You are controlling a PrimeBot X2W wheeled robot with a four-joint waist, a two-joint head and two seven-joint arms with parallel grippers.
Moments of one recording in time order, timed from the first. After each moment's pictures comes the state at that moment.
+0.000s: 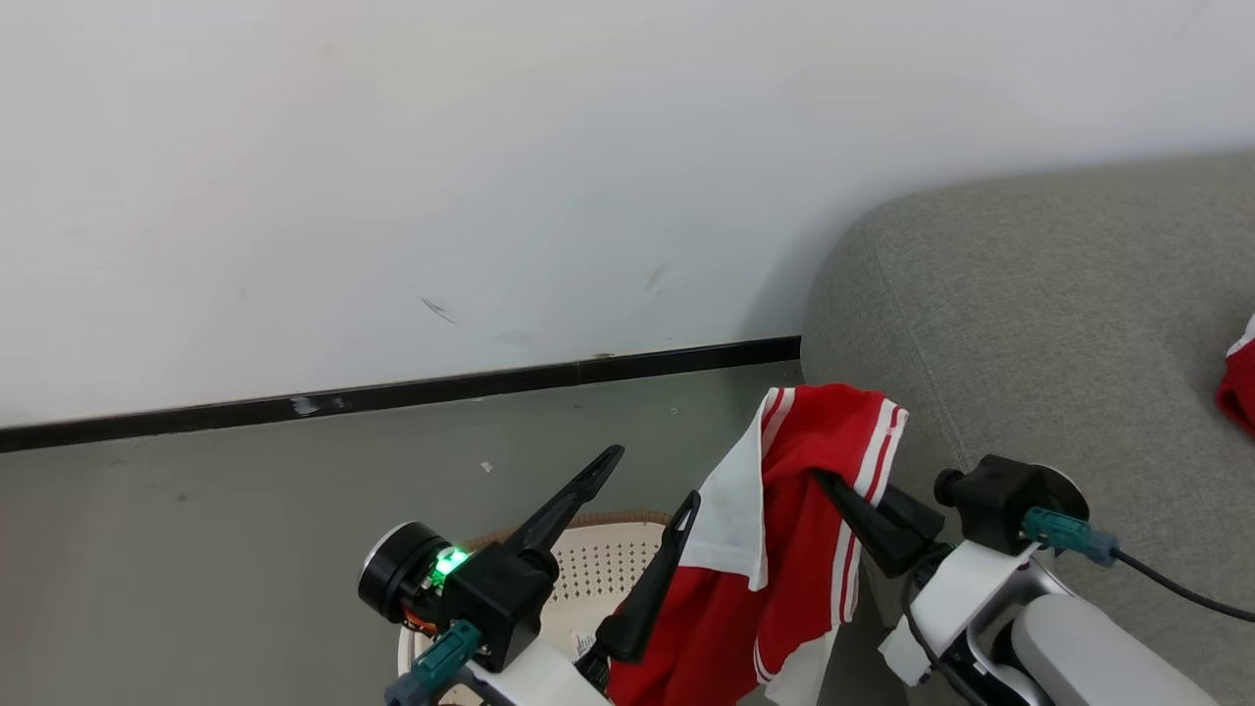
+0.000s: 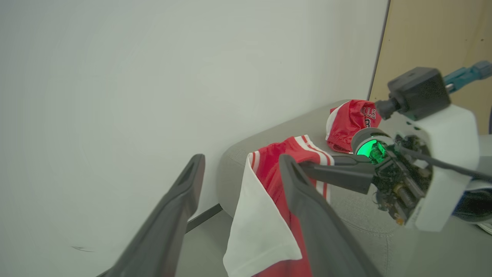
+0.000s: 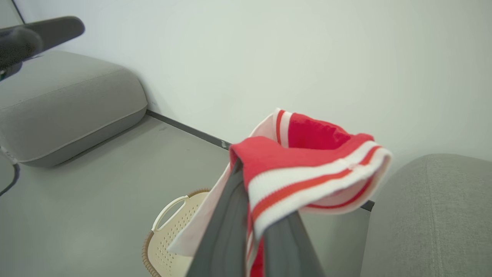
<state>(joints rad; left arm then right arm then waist) -0.17 0.11 -0.56 -0.19 -0.31 0.02 -0.01 -0.32 -0.31 0.61 0.17 0.38 0.12 -0.26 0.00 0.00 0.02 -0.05</state>
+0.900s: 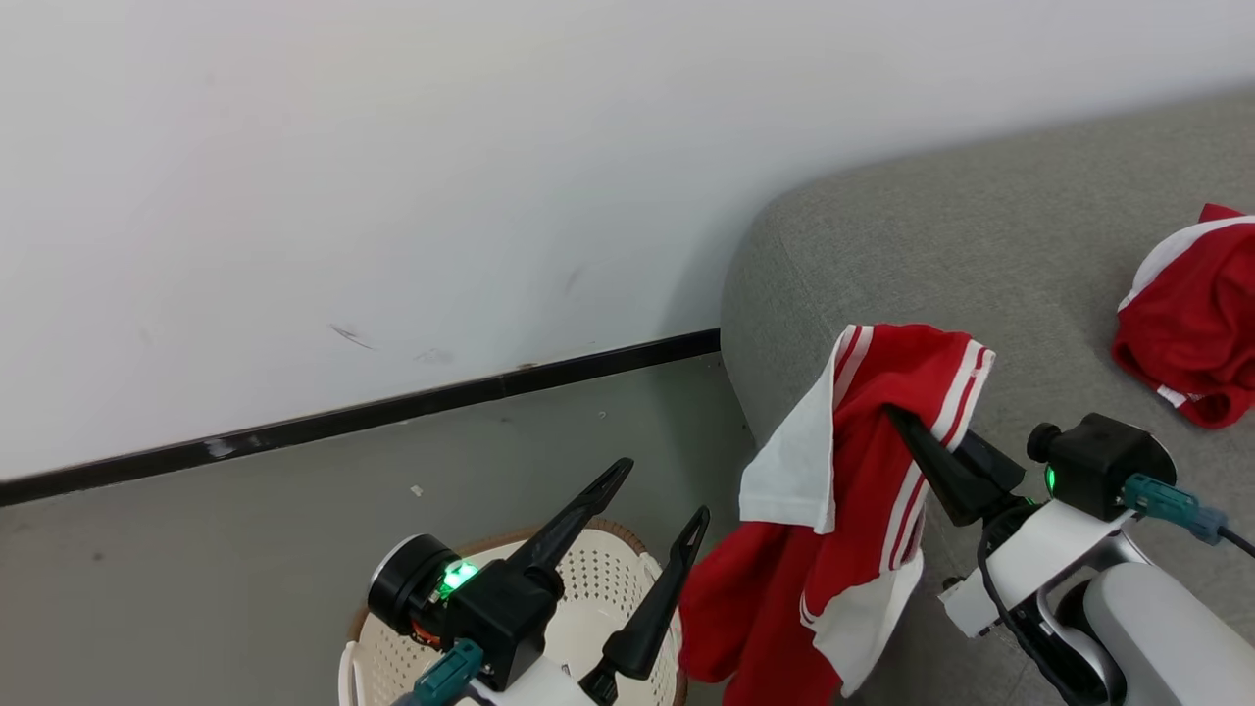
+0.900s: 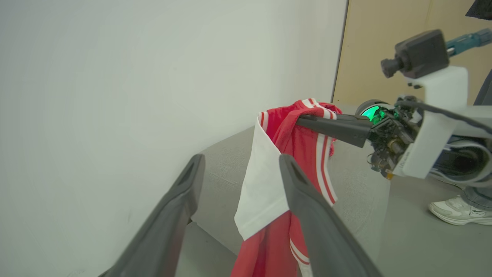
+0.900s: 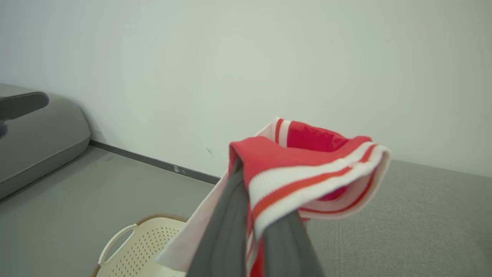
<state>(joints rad) -0.15 0.10 -0.58 -0.19 -0.31 0.01 -0.05 -0.29 -0.36 0.45 0.09 0.37 0.12 -0.26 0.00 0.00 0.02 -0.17</state>
